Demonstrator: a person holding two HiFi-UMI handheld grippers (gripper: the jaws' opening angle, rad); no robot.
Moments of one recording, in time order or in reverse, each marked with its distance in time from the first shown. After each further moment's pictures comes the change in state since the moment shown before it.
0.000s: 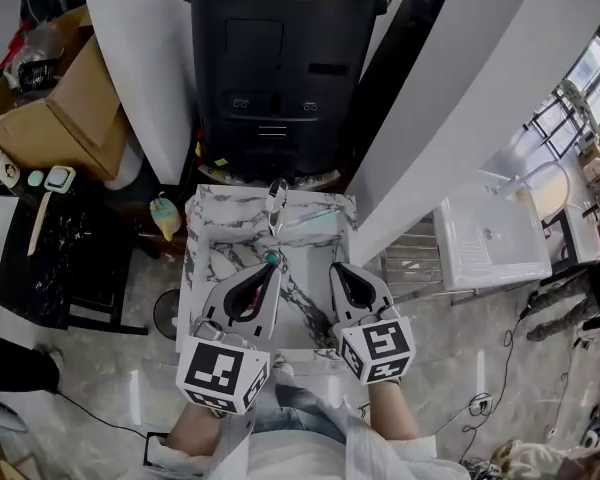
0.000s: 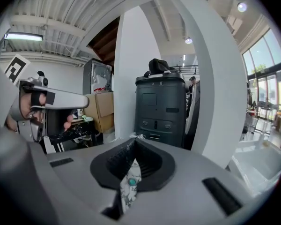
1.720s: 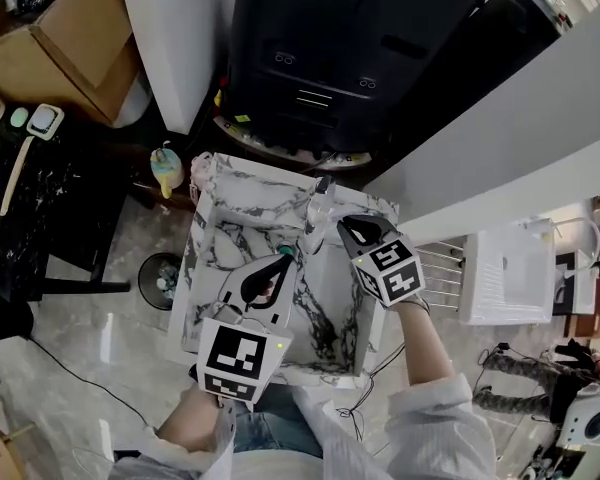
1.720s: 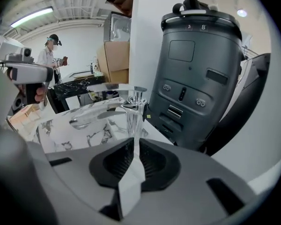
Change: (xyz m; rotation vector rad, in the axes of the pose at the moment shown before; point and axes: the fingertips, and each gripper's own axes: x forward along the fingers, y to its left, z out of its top) left arm 0.073 0.088 -0.093 -0.106 0.183 0.083; right arm 0.204 -0.045 -0.100 -0.299 0.452 0.314
